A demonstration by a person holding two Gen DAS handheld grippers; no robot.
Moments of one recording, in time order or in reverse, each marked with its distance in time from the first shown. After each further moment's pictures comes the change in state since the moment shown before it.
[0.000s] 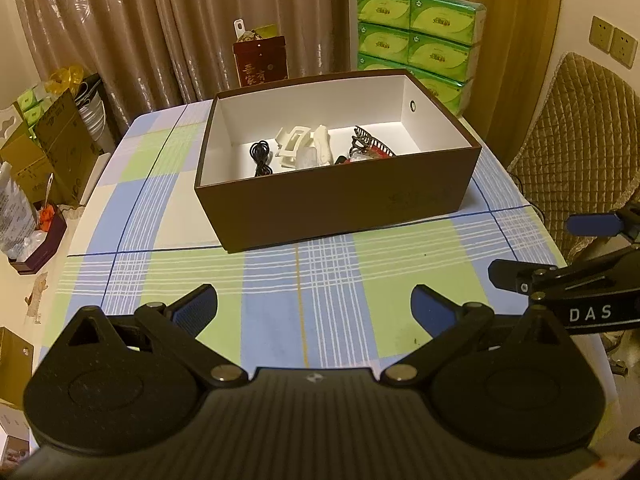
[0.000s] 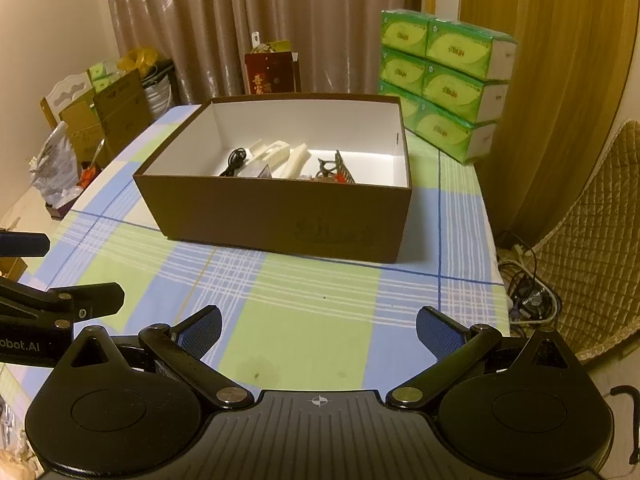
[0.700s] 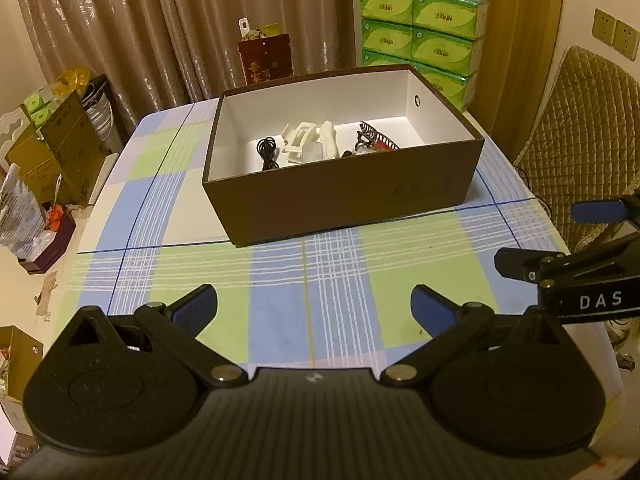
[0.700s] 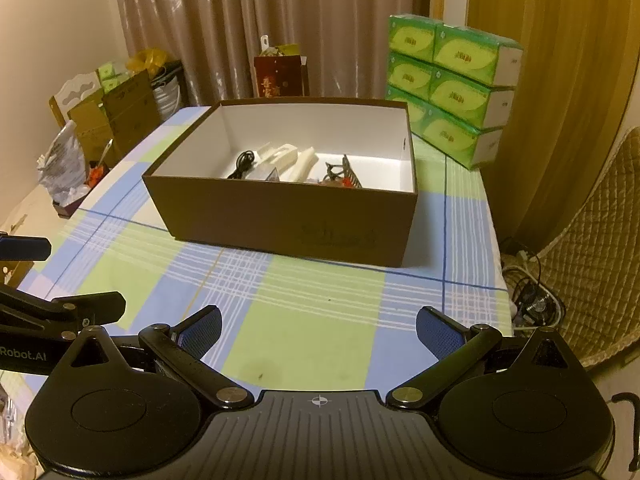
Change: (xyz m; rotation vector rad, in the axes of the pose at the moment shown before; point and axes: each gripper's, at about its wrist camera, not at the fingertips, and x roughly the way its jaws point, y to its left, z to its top) left arm -0.005 -0.003 -0.005 0.009 0.009 0.030; right arm -0.004 -0.001 0.001 -0.017 -0.007 0.024
